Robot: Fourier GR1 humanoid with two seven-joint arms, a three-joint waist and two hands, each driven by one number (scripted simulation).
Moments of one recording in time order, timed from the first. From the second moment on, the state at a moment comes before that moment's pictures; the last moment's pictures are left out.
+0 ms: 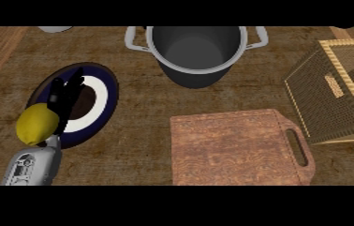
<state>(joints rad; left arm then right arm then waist) -0.21 0.22 0.10 -1.39 -0.12 -0.04 0.23 -1.08 -0.41 -0.10 -1.68 0.79 0.56 0.93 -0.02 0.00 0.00</state>
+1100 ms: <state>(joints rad) -0.22 0.18 0.09 -1.39 -0.14 -0.03 0.23 -0.71 -0.73 -0.34 -1.48 0.73 0.58 0.48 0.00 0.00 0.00</state>
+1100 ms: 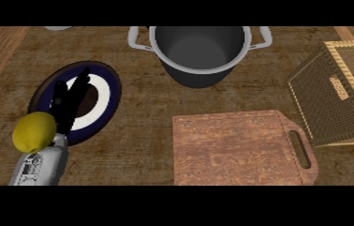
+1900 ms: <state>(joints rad) -0.22 0.20 0.11 -1.38 -0.13 -0.05 0.22 -0.60 -0.59 -0.46 -1.31 0.64 0.33 0.36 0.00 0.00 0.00</state>
